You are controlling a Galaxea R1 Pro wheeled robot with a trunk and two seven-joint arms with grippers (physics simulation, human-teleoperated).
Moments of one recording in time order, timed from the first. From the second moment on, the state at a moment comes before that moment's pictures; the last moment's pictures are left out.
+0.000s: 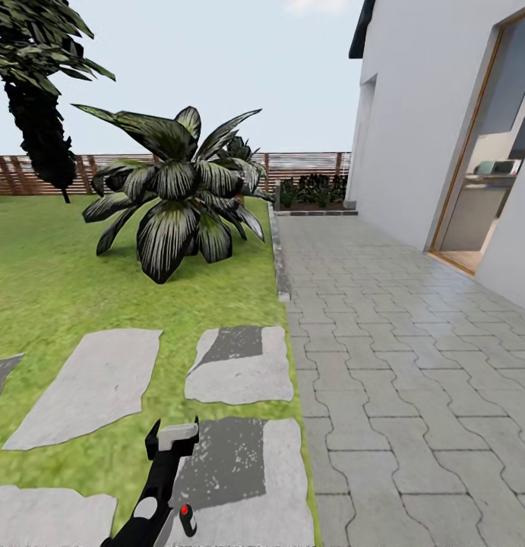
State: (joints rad) left arm -0.37 -0.10 0.09 -0.62 -0.14 -0.48 0.13; right arm -0.17 -1.03 -0.35 -0.15 -0.06 -0.48 -0.58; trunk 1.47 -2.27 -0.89
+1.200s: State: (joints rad) left arm -0.37 -0.10 0.09 -0.62 -0.14 -0.48 0.13; right arm -0.17 -1.03 -0.35 -0.15 -0.06 -0.48 -0.58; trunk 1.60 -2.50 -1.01
